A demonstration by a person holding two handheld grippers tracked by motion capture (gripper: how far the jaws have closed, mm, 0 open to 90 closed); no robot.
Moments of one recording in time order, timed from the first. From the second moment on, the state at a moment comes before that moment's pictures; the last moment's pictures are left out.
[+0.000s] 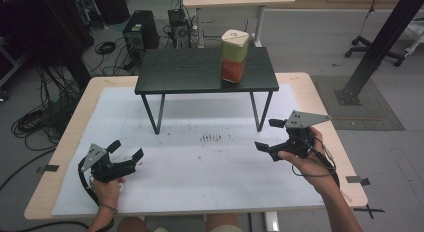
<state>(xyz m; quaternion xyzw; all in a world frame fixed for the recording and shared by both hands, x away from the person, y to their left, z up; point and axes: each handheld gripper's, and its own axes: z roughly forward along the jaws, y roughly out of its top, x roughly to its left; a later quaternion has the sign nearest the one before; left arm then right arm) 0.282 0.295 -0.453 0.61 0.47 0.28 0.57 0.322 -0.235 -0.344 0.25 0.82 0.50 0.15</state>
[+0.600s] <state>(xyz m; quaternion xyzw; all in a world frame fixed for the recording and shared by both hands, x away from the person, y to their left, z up) 0.282 0.294 -0.453 0.62 0.47 0.28 0.57 0.313 -0.239 -0.365 0.26 0.82 0.49 0.15</state>
